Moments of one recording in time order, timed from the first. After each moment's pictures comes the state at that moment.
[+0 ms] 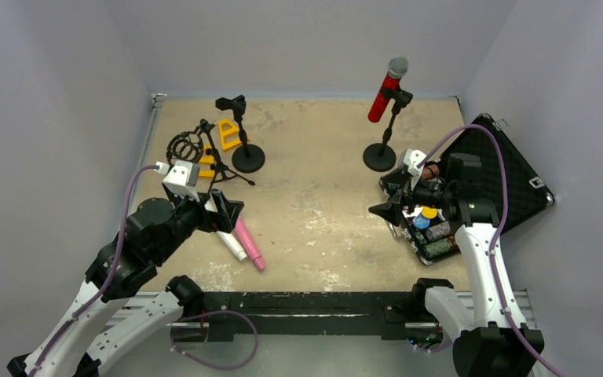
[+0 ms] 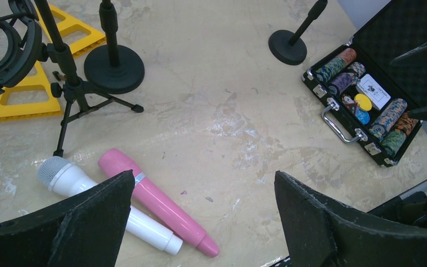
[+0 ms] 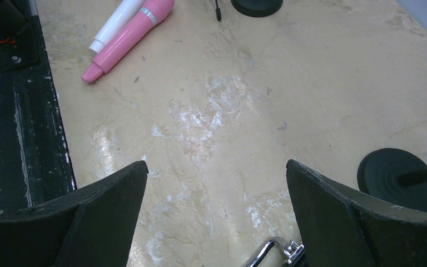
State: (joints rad) left arm -0.69 0.52 0.93 -0.71 -0.23 -0.38; right arm -0.06 0.91 0.86 -0.63 -1.09 -0.63
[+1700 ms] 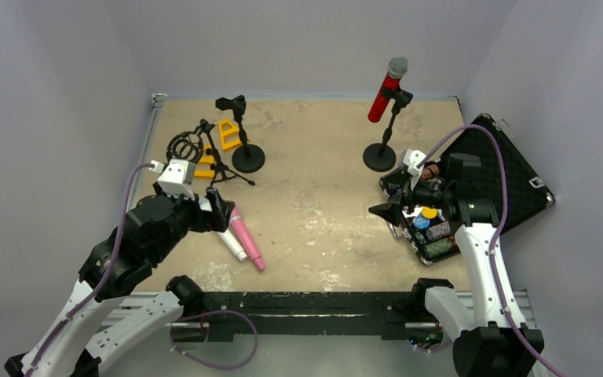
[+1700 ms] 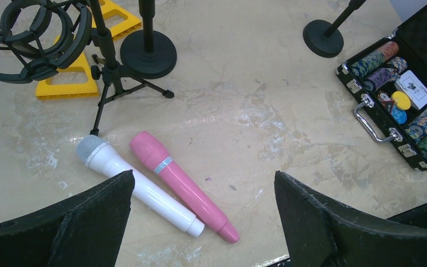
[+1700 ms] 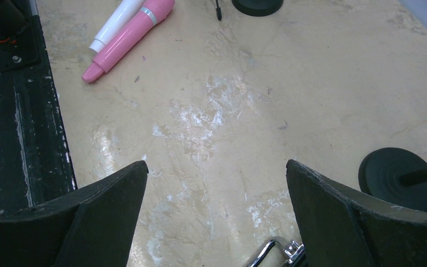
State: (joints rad) left arm -0.69 0.56 1.01 -0.84 -0.32 -0.38; right arm -0.06 0.92 0.86 -0.63 -1.09 -0.63
